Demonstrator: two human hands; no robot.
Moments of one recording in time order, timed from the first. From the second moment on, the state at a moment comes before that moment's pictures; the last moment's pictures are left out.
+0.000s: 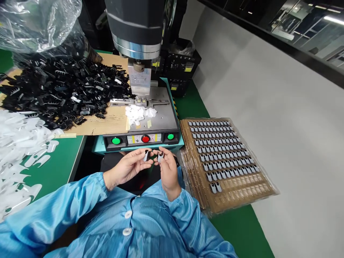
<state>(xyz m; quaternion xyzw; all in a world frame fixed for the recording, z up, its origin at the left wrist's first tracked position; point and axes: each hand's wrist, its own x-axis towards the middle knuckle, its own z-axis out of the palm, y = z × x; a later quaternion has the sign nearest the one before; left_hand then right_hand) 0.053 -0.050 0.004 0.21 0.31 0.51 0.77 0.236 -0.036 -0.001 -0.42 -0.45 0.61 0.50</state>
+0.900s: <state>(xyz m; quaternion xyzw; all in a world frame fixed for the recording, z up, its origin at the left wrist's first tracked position) 0.065 -0.080 -0.015 0.31 0.46 0.40 0.73 0.282 -0.067 -0.004 -0.50 -0.74 0.30 0.33</state>
